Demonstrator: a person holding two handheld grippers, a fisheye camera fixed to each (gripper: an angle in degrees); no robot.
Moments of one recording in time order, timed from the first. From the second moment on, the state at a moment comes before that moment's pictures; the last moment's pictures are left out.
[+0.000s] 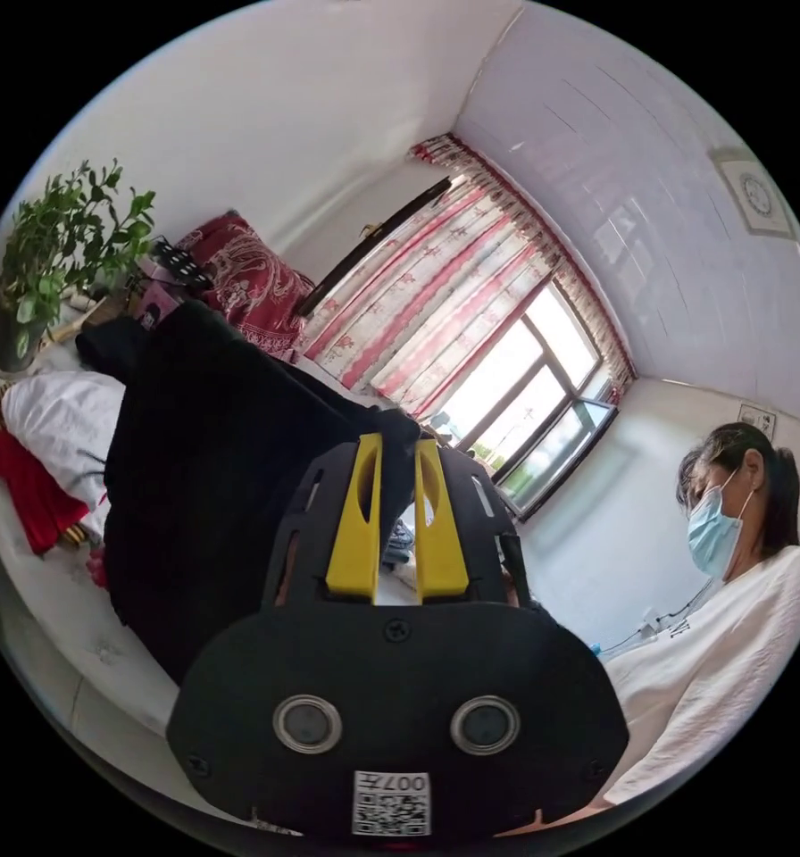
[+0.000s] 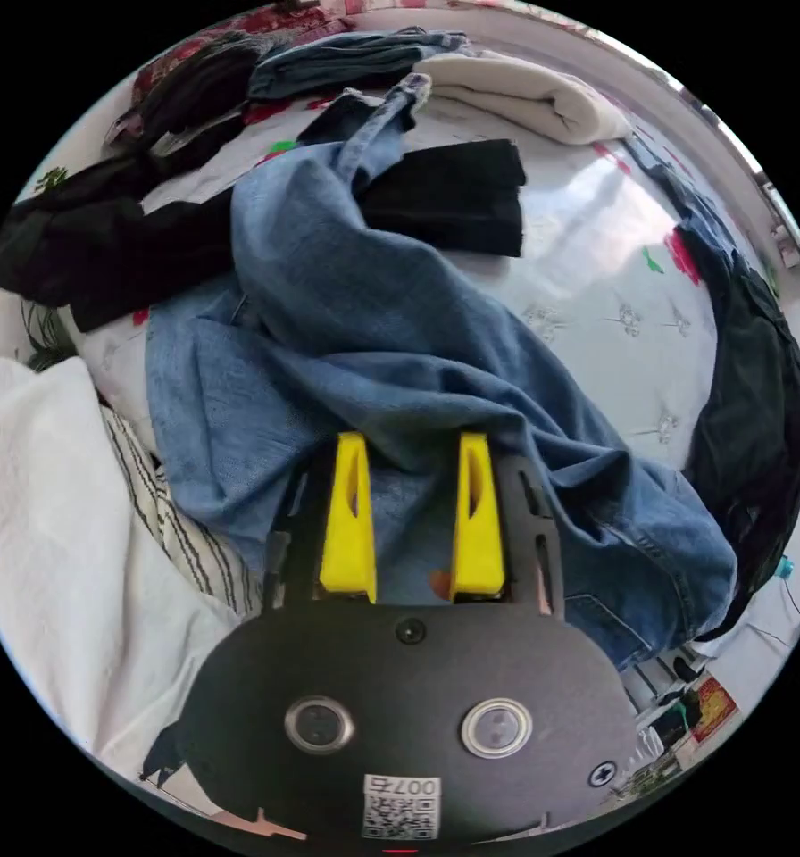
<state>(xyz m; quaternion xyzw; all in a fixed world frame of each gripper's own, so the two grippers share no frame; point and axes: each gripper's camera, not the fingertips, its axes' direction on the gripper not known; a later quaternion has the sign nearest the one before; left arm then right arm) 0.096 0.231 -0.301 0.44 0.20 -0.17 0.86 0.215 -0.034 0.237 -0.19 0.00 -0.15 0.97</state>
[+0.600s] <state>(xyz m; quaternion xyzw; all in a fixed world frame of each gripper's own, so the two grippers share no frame) 0.089 0.289 -0.299 0.46 0.15 -0.24 0.84 0.417 -0.116 -0.021 0.23 0.22 0.22 0.92</state>
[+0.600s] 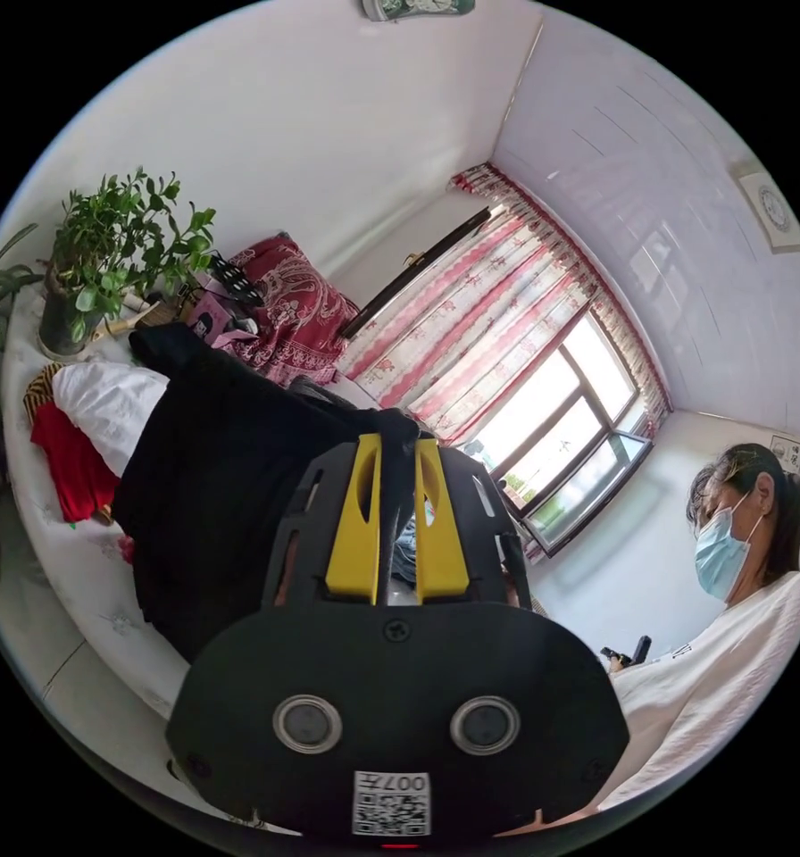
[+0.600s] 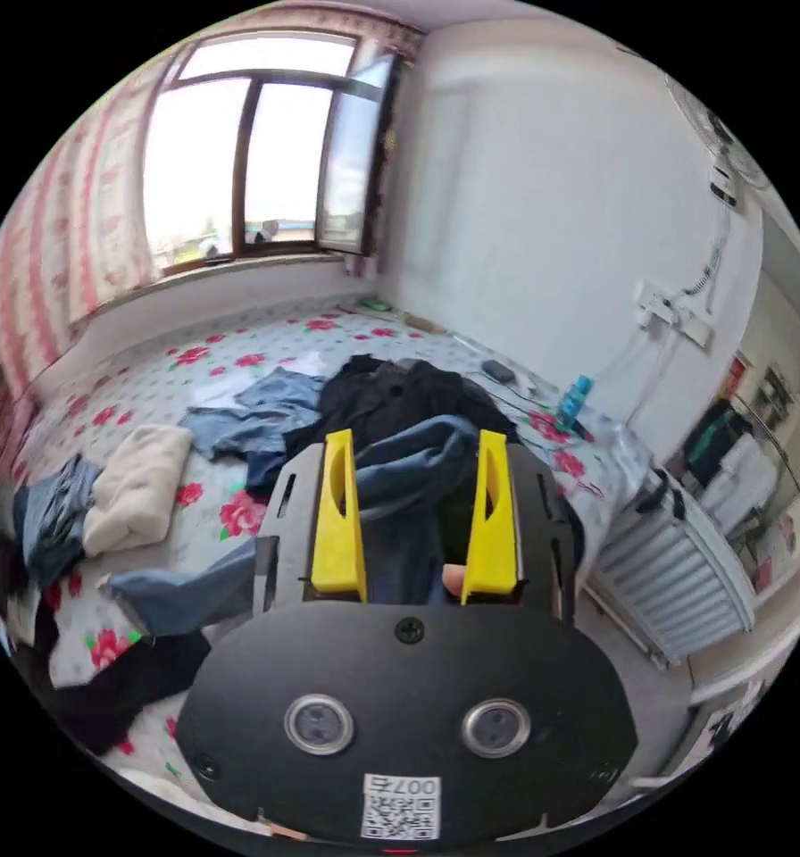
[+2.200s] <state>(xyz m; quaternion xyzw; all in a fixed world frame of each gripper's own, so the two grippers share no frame) 0.103 0.107 -0.328 0.52 0.20 -0.13 0.82 0.184 -0.046 0.134 0.01 0.12 -0.32 0.94</state>
